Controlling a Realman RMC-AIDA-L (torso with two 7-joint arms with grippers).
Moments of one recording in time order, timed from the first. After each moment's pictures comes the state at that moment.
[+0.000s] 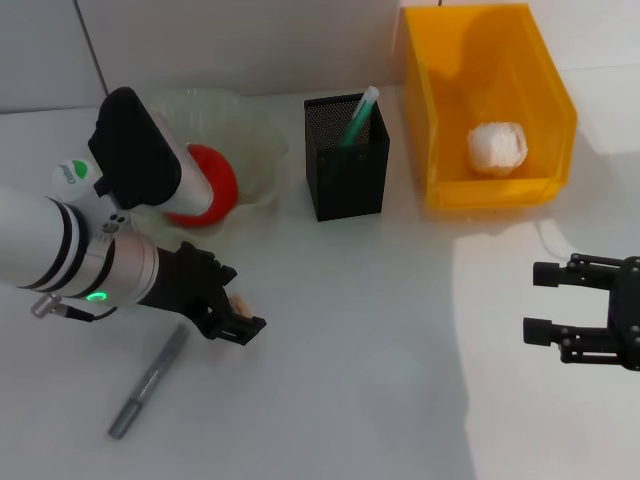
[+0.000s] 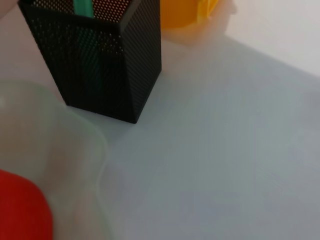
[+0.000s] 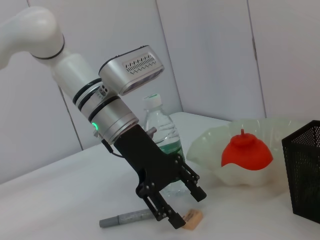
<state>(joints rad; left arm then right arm) -0.54 -2.08 1.58 1.13 2.36 1.16 -2.14 0.22 2.04 -0.68 -0.91 -1.90 -1.82 1.39</state>
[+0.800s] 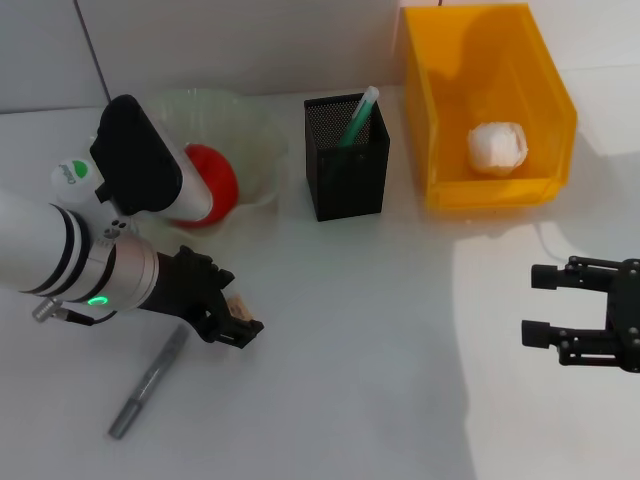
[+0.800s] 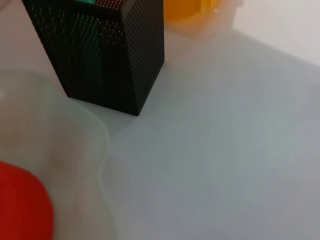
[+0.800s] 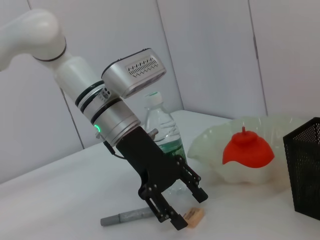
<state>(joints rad) -0.55 -2.08 1.59 1.10 2.36 1.13 -2.13 0.23 2.04 -0.68 -0.91 -1.90 -1.82 1.39</state>
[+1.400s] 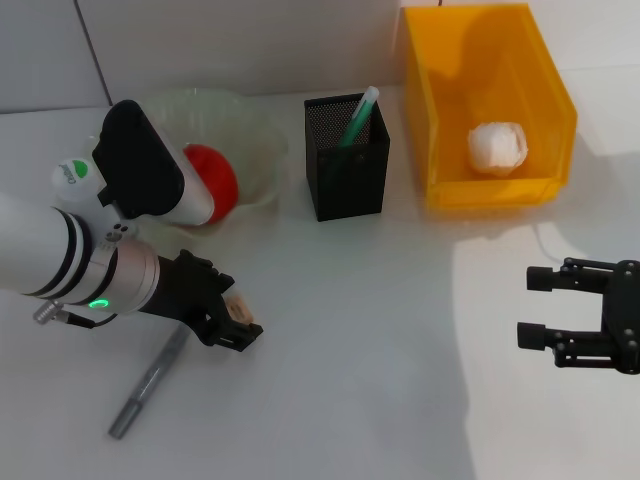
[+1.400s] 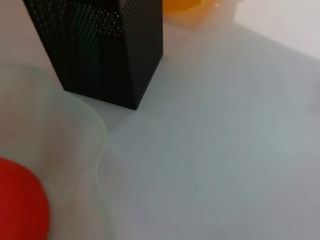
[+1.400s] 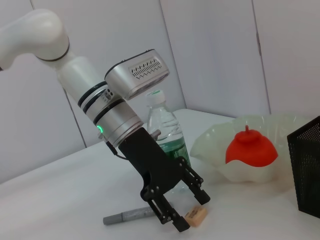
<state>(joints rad) -0.55 -2.08 1.59 1.08 2.36 1.13 -2.13 0.23 2.04 -0.68 -0.91 -1.91 -1.82 1.39</state>
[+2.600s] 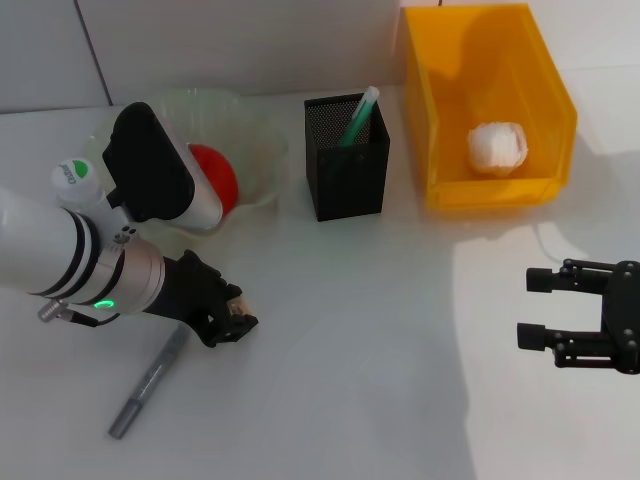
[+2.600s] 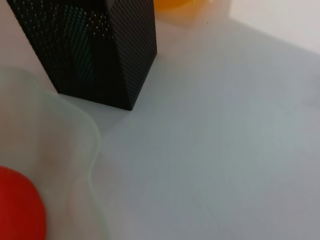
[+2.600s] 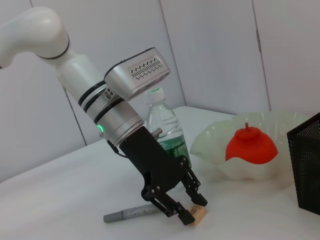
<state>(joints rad) -0.56 -2.08 1.61 1.08 2.38 1.12 -2.13 0.24 2.04 -0.68 -0.91 -1.92 -1.82 1.40</state>
